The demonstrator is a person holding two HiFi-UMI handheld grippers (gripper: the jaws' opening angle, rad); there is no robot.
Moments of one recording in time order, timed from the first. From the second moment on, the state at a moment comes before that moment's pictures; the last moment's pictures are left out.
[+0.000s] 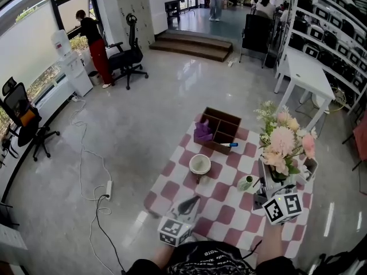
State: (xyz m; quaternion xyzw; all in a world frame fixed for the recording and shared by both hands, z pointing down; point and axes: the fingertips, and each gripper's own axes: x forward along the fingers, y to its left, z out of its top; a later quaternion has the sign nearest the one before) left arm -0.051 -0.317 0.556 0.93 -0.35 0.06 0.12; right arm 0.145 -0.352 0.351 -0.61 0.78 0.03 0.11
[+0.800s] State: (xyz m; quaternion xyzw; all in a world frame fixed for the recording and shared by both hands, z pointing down) left arm -0.038 -0.312 0.557 0.94 -0.32 0.07 0.12; right arm 0.176 -0.311 0.349 -0.65 0.74 0.02 0.14
